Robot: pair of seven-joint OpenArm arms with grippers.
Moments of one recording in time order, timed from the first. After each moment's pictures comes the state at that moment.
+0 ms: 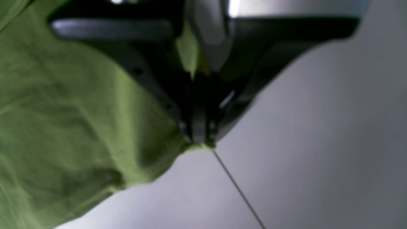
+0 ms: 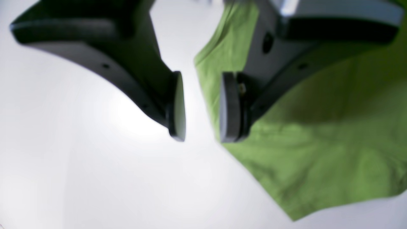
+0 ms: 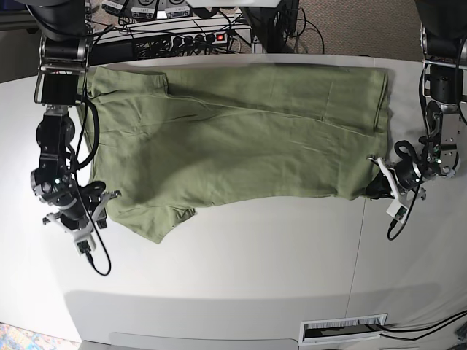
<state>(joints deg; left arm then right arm) -16.5 -30.2 6.9 53.2 -22.1 -43.5 19.6 21.1 26.9 3.0 74.0 7.0 27.2 -43.3</state>
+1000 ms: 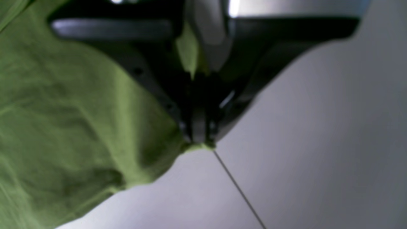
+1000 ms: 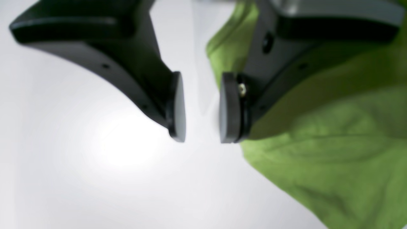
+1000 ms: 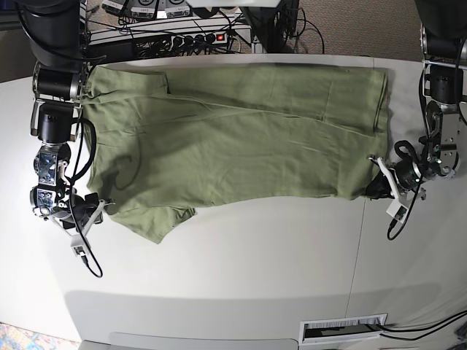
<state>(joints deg) -16.4 -30.2 6.9 53.2 -22.0 -43.5 19.5 33.2 26.1 2.1 47.1 3.9 29.5 -40.0</state>
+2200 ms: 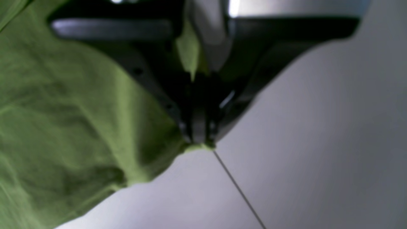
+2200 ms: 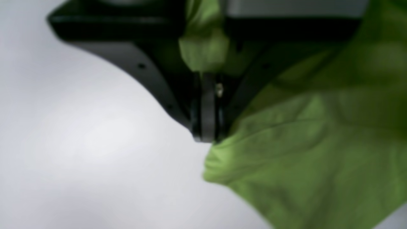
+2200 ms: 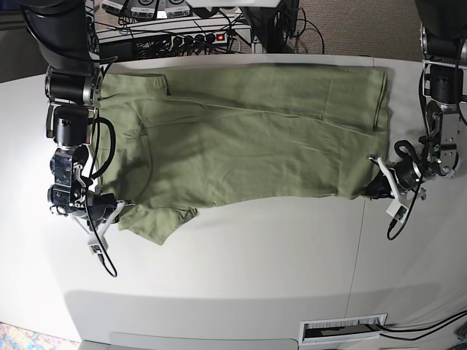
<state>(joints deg) -16.3 -30.2 6.9 53.2 -22.0 -43.5 19.4 33.1 21.2 2.5 42.8 5.3 29.8 -41.4</state>
